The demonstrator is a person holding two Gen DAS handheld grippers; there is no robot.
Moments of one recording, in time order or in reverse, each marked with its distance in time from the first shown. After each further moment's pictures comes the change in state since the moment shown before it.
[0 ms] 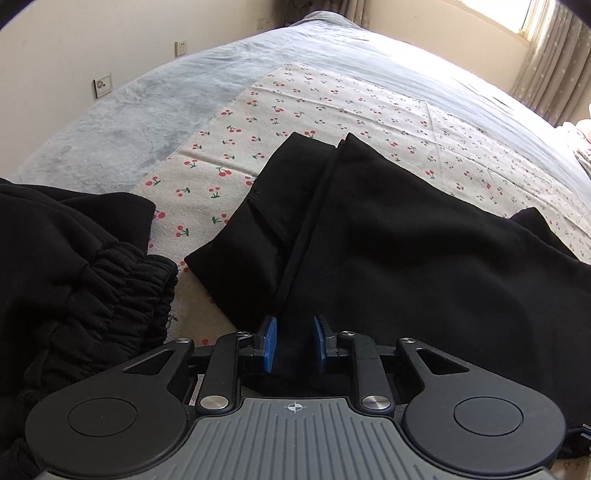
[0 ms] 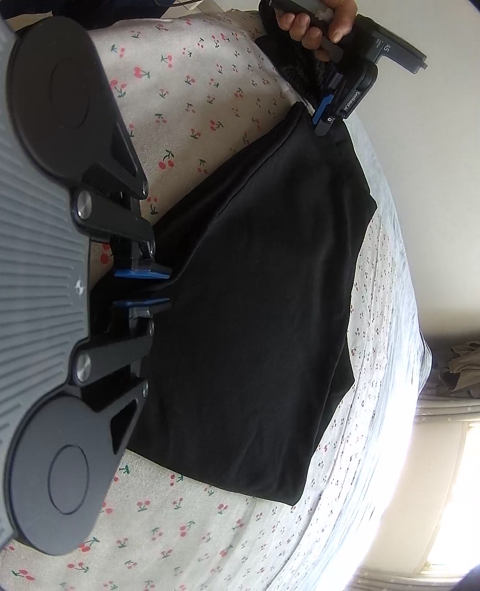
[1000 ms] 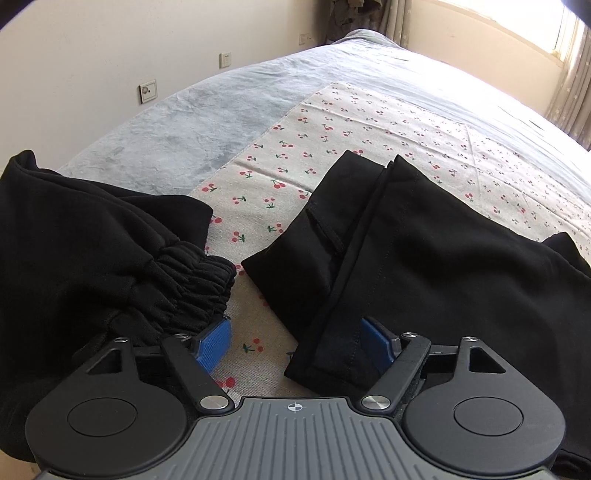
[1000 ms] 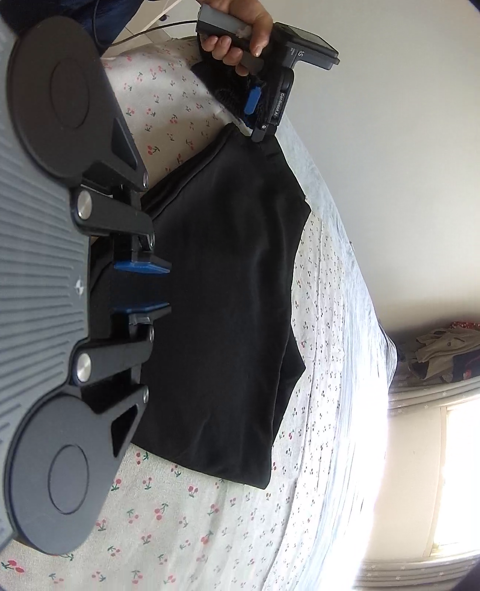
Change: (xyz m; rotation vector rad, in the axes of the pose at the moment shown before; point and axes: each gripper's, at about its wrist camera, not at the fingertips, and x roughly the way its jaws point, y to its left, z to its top) left arm -0.009 0.016 -0.005 -0.068 -0.043 0.106; right arm -0.042 -0.040 0.006 0.147 -0.130 0.095
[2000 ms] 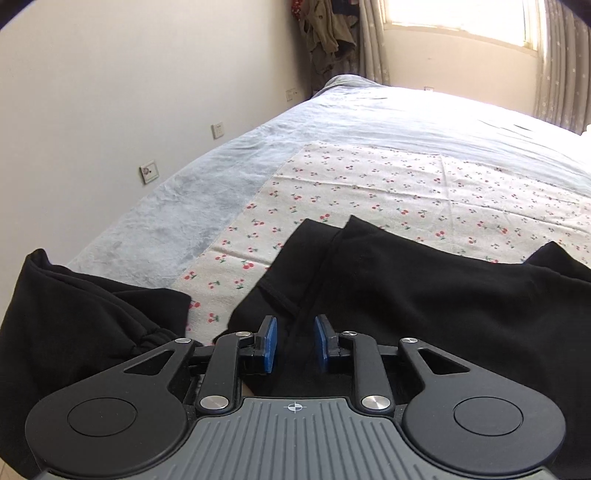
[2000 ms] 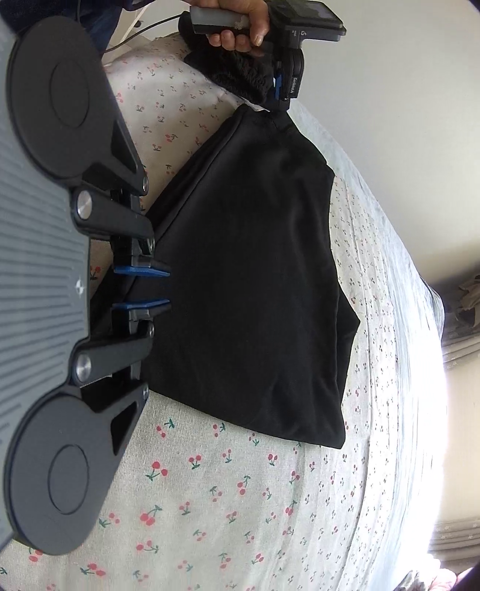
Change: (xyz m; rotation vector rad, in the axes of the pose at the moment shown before) left arm -0.037 -0.076 0.008 0.167 -0.200 0.046; right arm -0.006 -0.021 -0.007 0.206 0.103 -0.055
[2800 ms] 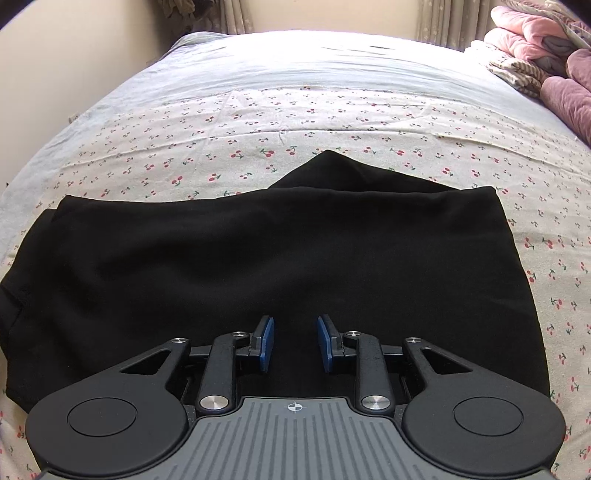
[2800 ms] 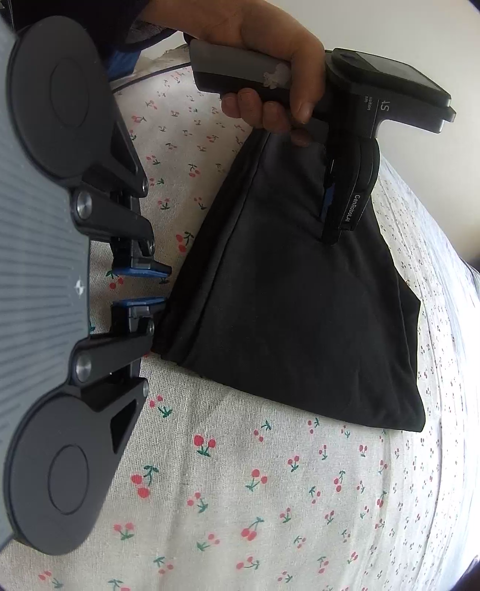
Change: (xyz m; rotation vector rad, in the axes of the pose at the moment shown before) left arm 0.013 -0.197 -0.019 0.200 0.158 -0.252; right arm 0.001 -0.016 -0.032 0.120 0.130 0.069
